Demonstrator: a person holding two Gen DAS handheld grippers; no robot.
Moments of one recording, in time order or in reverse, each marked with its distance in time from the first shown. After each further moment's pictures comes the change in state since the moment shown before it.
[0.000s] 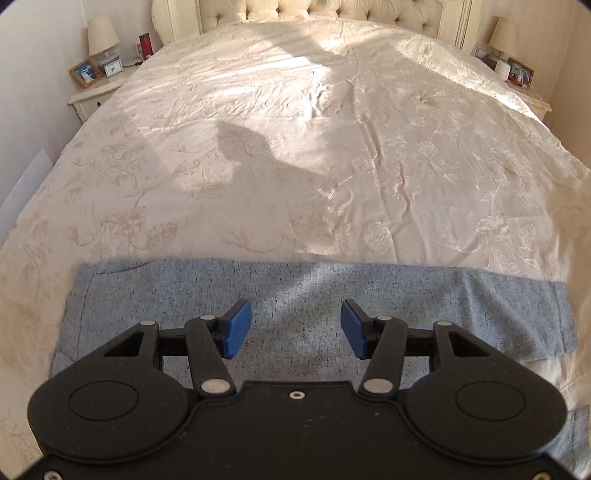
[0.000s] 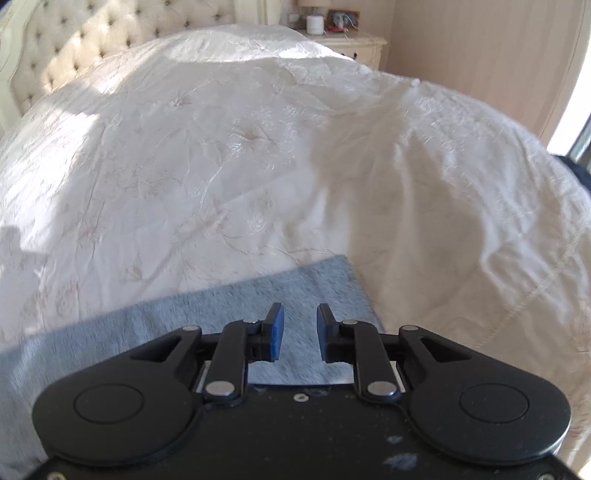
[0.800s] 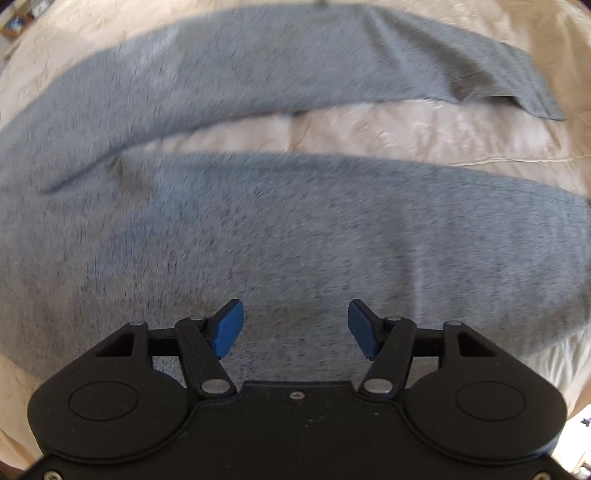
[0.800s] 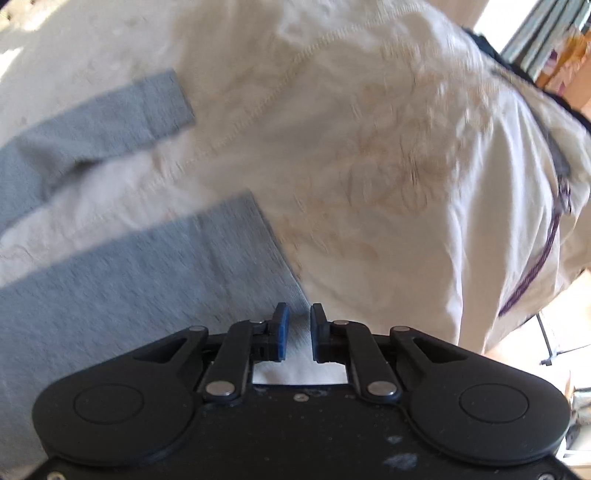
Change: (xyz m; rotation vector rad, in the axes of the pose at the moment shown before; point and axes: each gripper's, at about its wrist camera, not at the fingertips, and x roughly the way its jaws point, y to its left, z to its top) left arm 0.050 -0.106 -0.204 0.148 0.383 -0.045; right arm -0.045 -0.148 -0.203 0.010 0.148 -0.239
